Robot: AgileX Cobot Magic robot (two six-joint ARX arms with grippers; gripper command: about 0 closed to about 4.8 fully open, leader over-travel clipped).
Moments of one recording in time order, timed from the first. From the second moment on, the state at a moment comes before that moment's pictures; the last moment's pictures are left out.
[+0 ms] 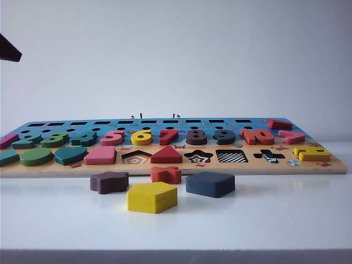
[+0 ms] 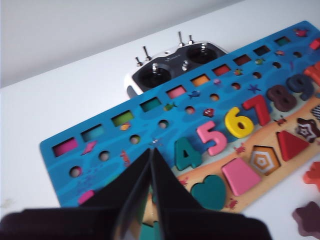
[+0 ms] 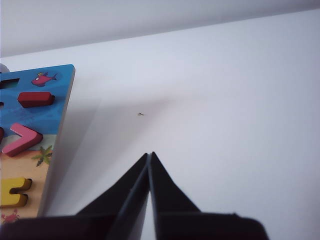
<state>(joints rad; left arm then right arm) -0.35 0.48 0.42 -0.23 0.17 0.18 -0.02 0.00 0.01 -0.17 -0.08 0.12</state>
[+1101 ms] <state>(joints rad) -0.61 0.75 0.71 -0.57 0.63 0.31 0.51 0.75 0.83 -0.69 -0.10 0.06</state>
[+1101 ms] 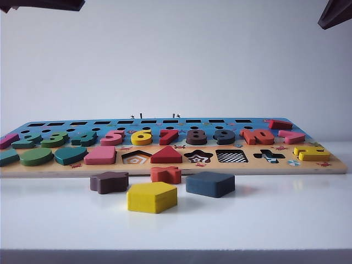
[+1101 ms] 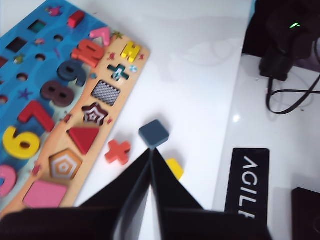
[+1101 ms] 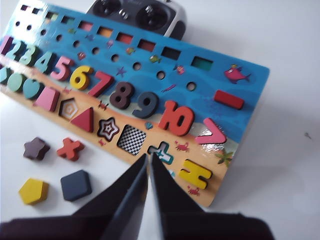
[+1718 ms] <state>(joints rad) -0.66 0.92 0.91 -0.67 0.70 0.34 0.74 1.05 0.96 -0.93 -0.24 0.00</state>
